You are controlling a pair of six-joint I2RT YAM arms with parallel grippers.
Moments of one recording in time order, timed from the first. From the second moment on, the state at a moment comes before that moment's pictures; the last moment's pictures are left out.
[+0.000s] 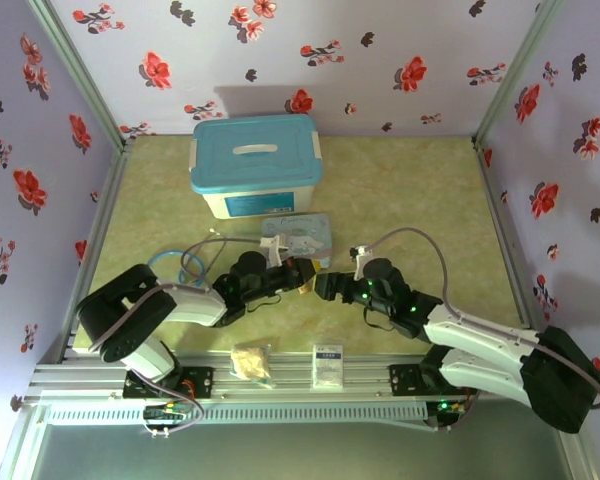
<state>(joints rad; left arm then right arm) -0.92 1.56 0.46 0.93 0.21 -1.11 0.81 0.99 0.33 0.20 -0.10 0.74</state>
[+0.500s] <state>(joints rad) -0.90 1.37 0.48 1.02 0.15 -1.03 0.78 1.11 0.30 0.83 -0.29 0.92</state>
